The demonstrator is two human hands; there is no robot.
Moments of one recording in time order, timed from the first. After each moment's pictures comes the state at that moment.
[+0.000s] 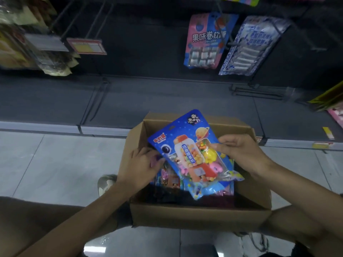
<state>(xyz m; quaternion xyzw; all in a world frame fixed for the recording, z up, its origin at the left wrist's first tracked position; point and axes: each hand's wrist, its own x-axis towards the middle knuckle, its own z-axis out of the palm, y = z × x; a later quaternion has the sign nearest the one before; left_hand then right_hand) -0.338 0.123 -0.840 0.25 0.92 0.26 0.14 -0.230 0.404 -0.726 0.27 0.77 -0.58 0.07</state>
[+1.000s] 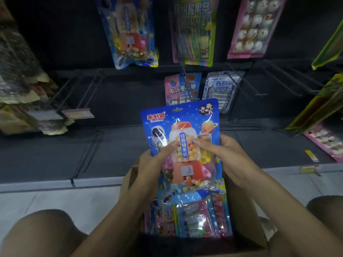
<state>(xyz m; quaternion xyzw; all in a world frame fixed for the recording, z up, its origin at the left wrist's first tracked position) -0.348 0.248 -0.677 0.01 0.58 0.77 0.27 -0.262 0.424 -0.645 0.20 0.64 -0.74 -0.08</state>
